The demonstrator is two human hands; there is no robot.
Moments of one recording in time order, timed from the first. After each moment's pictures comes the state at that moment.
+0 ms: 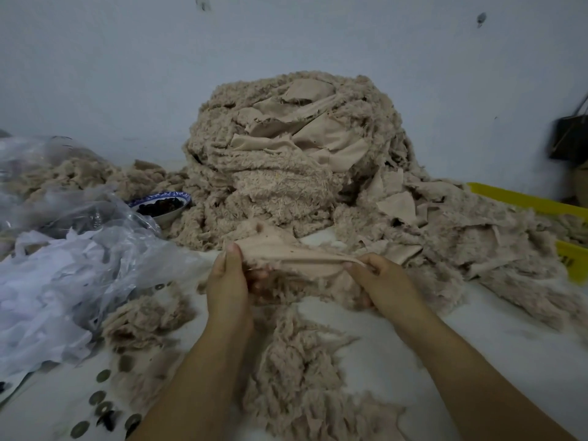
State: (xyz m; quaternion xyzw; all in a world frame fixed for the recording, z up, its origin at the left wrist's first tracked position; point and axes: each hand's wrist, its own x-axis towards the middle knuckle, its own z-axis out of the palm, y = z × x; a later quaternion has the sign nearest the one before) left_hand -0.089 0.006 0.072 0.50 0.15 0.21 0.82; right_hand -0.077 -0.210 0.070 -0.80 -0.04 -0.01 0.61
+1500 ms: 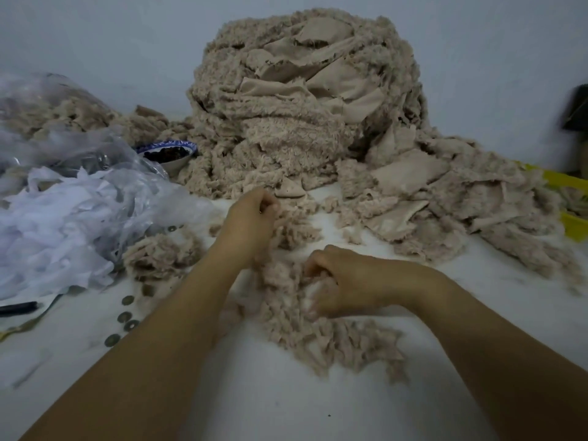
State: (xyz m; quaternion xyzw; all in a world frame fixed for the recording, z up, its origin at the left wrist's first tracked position) left_hand -0.095 0.024 0.089 0.89 0.02 0.14 0.44; right_hand -0.116 -0.180 0.083 -0.90 -0.33 0.19 0.18
